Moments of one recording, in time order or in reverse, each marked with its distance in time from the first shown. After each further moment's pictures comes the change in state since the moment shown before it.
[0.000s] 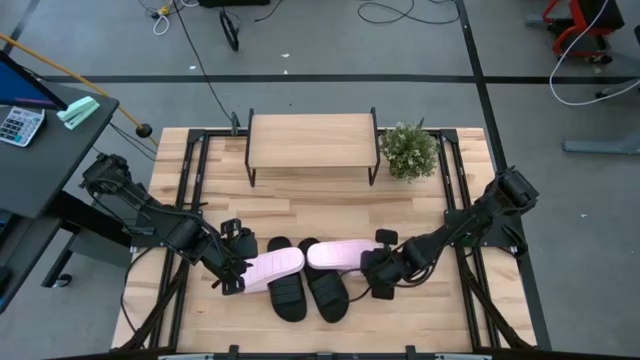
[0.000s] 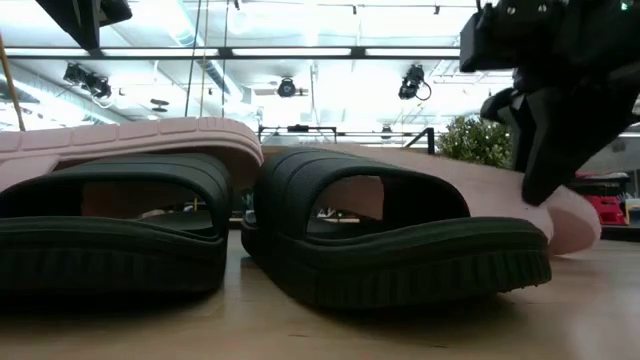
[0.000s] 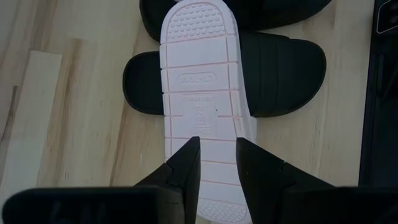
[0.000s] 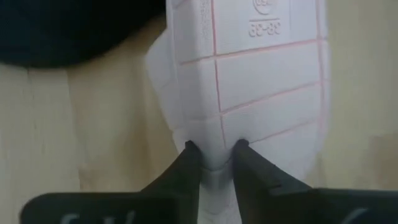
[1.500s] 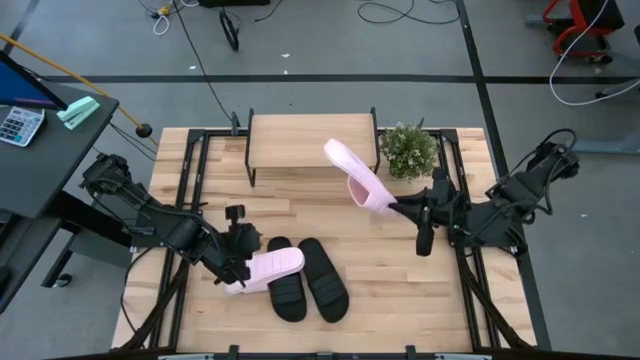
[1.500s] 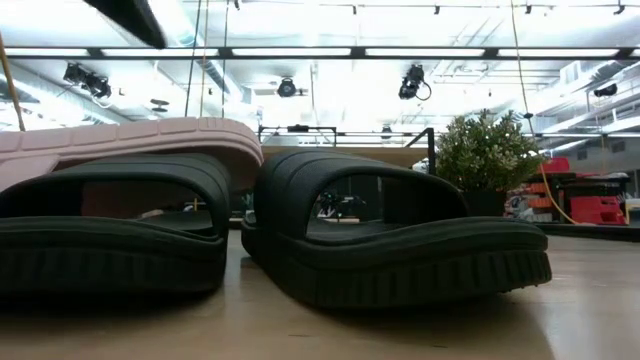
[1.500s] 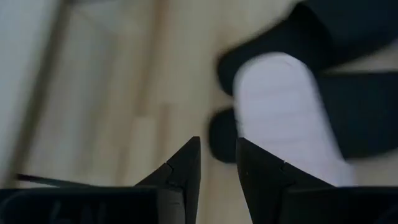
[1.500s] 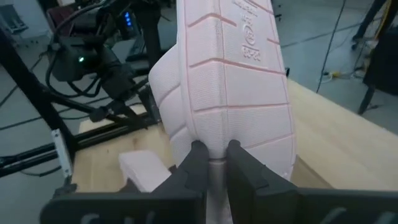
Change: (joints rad) left arm 0.001 0.000 0.000 0.001 -0.391 0.231; right arm 0.107 -0.594 0.263 0.070 0.592 -0.074
